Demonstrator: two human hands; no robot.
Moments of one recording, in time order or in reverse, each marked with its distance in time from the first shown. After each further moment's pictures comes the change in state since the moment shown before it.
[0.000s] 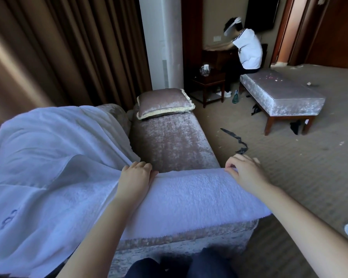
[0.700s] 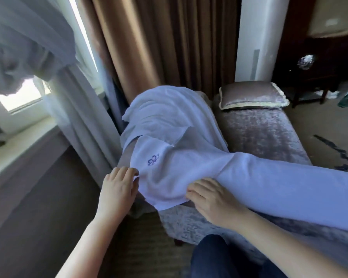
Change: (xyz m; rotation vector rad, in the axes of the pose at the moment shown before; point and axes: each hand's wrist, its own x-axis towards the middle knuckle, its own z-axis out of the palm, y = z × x) left_hand -0.238 -0.175 -0.144 0.246 0.168 -0.330; right_hand -0.068 -0.330 0.080 0.304 0.297 -1.117
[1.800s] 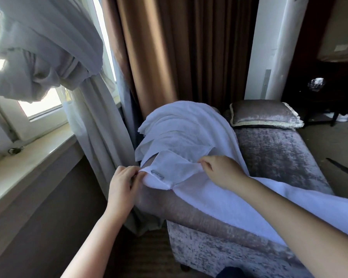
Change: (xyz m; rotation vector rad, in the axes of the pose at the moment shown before) left_hand 0.042 -0.058 0.006 -0.439 0.077 -0.308; right_hand 0.132 0.066 0.009 0.162 -0.383 0.674
